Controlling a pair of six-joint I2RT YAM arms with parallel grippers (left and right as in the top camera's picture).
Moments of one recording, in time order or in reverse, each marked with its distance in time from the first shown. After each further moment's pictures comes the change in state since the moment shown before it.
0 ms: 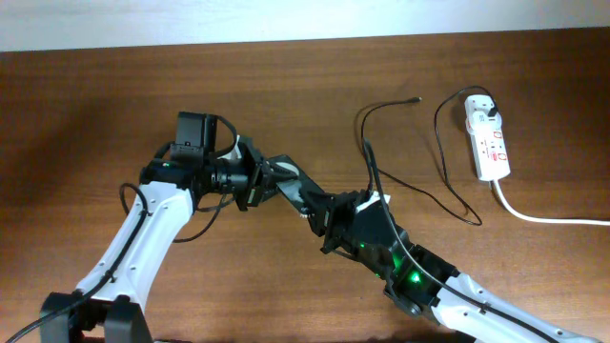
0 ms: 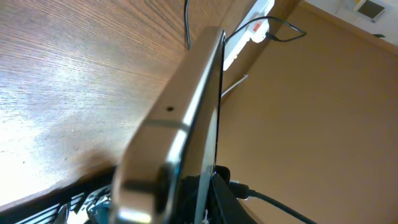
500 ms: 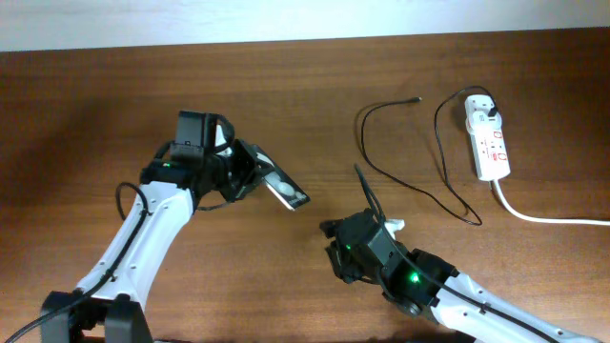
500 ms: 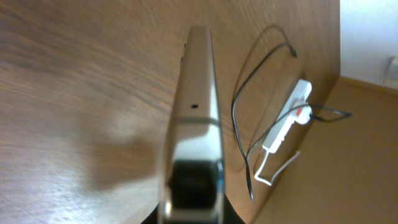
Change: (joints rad) left arm 0.008 0.002 -0.004 0.037 -0.404 0.148; right arm 0.006 0.002 0.015 -0.518 -0.035 -0.039
